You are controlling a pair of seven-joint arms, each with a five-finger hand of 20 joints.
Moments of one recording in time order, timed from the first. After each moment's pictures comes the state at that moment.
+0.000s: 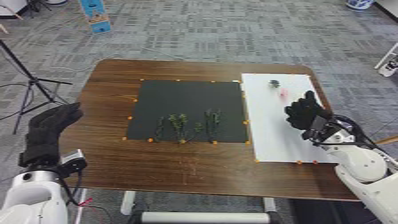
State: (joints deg) left arm 128.4 -50.7 -99.3 -122.8 59.1 33.9 6.6; right arm -84.0 -39.1 65.0 -81.9 -158.4 28.8 -6.5
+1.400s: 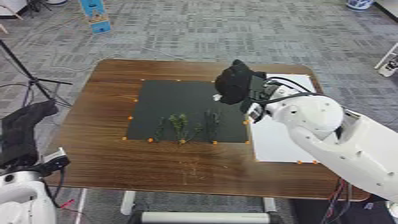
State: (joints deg) left arm 128.8 -45.6 -100.6 -118.0 54.4 39.9 15.2; right arm -52.4 -40.7 36.4 -105.2 -133.1 -0.4 -3.0
